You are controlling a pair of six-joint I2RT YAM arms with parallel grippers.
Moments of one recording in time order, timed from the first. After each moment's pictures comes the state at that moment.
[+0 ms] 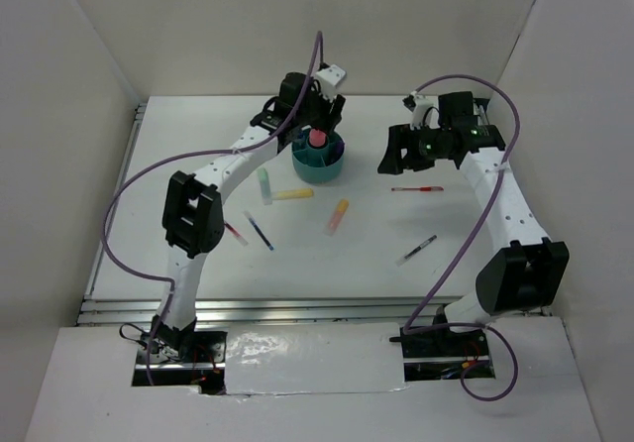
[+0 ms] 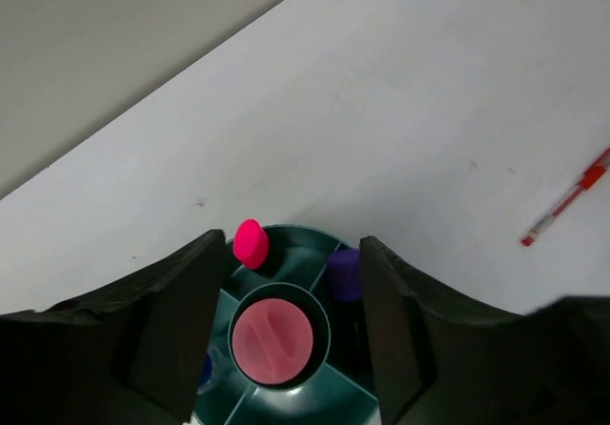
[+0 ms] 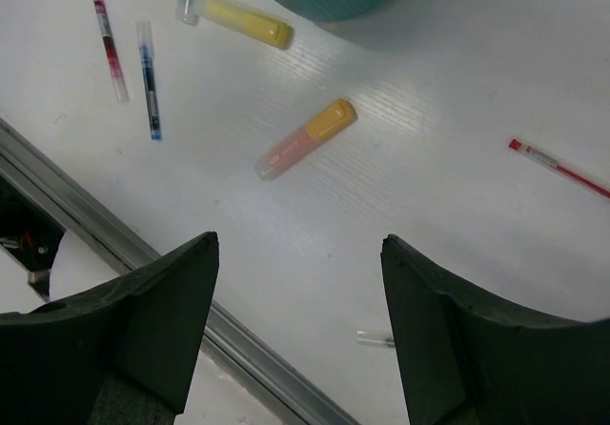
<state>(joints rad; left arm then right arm) -0.51 2.18 2.02 -0.18 0.13 0.13 0.08 1.48 1.47 -0.86 -0.55 -0.06</state>
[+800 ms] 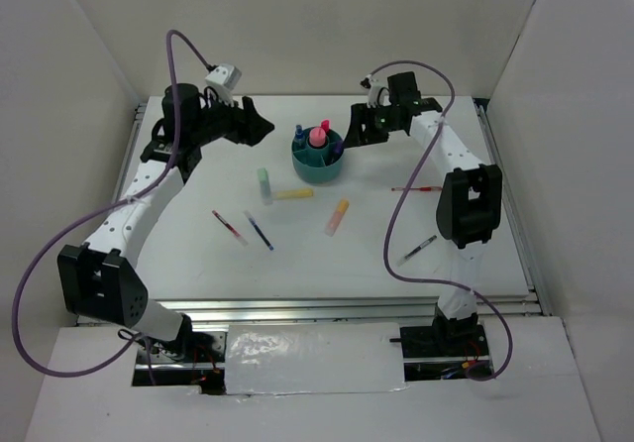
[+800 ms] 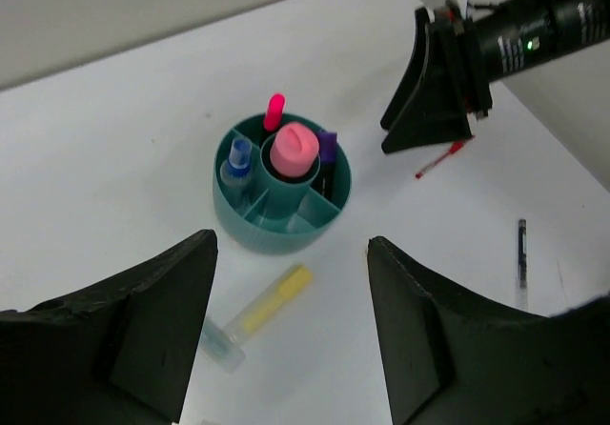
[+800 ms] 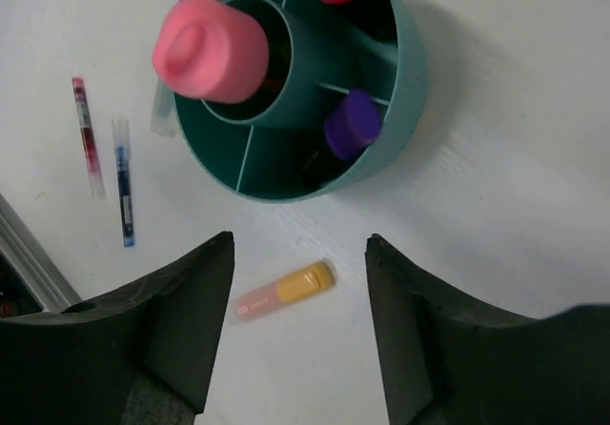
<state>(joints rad) -0.20 1.48 1.39 -0.13 0.49 -0.14 0.20 2.06 1.85 -0.67 -0.60 0.03</state>
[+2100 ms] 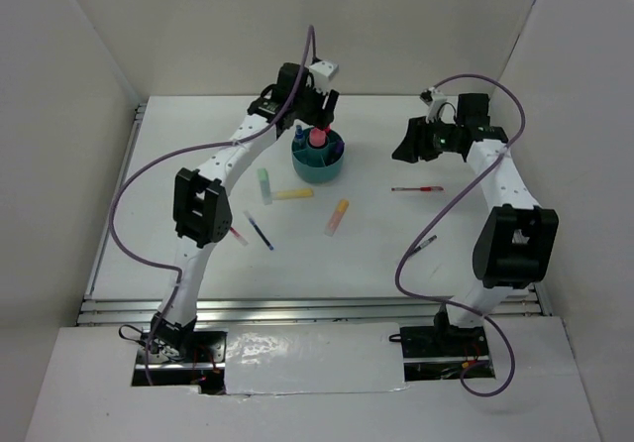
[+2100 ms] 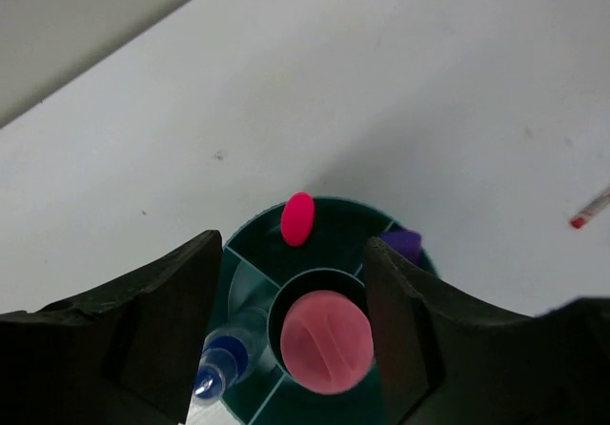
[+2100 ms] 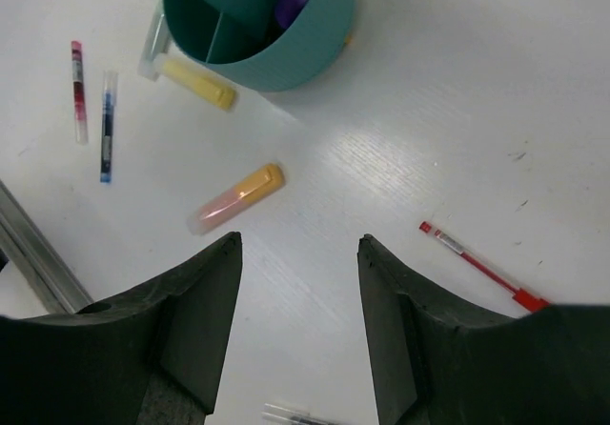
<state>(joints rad) -0.46 2.29 2.28 -0.45 0.15 0.07 -0.08 1.67 1.43 -0.57 -0.76 -0.19</state>
